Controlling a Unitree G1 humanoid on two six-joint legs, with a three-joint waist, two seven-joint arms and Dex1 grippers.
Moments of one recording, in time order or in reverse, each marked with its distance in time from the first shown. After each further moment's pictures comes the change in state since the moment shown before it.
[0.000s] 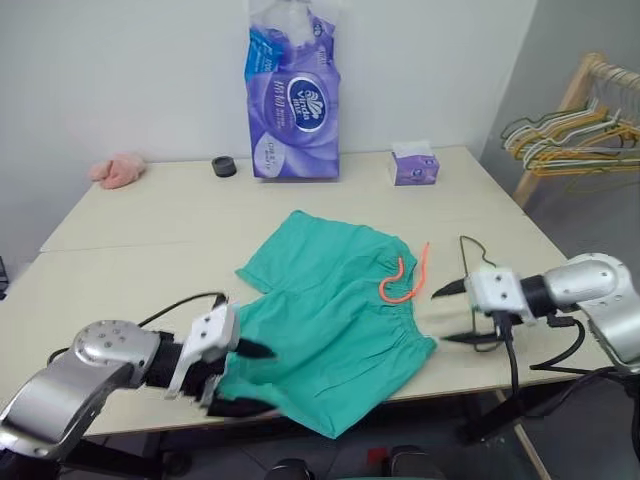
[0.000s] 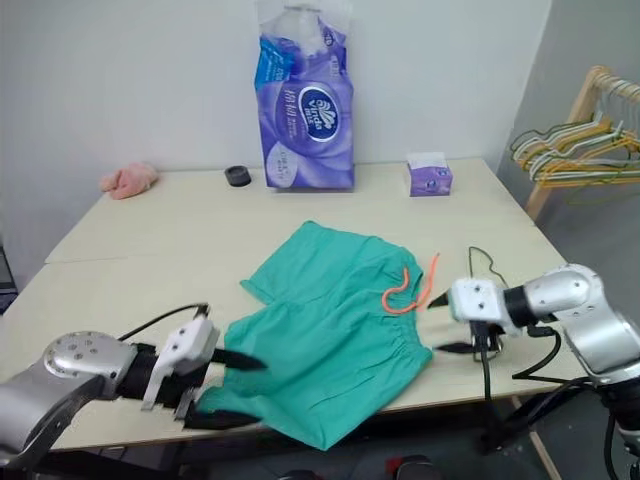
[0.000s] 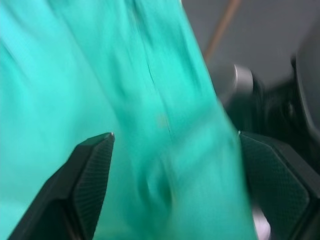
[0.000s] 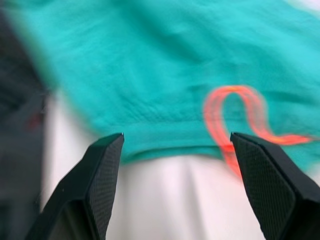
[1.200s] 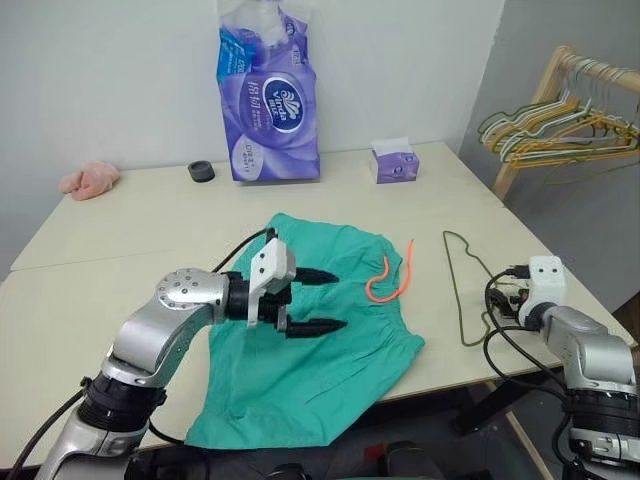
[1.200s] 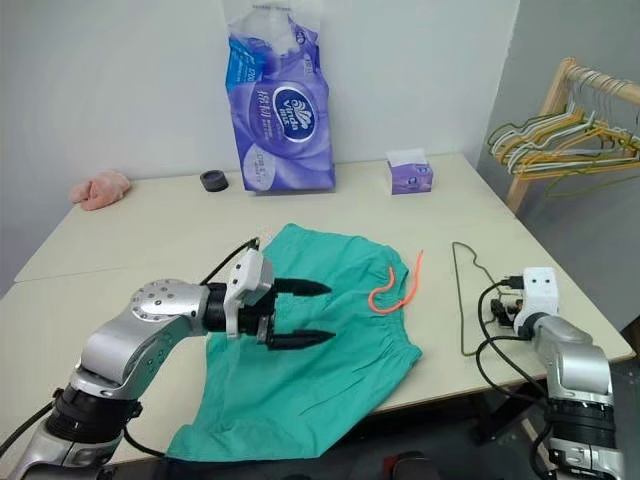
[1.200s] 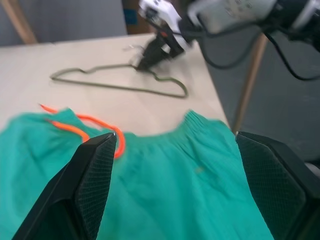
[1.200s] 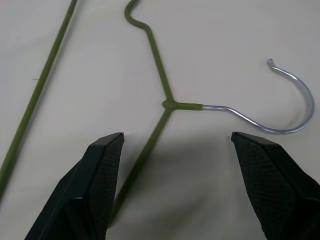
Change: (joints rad) left arm -0.367 -0.290 -0.190 0.215 0.201 -0.144 0.135; right arm 0.052 0.445 -0.305 0.212 -0.071 0.551 -0.941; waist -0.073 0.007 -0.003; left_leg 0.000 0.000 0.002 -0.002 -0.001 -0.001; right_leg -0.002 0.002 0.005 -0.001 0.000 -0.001
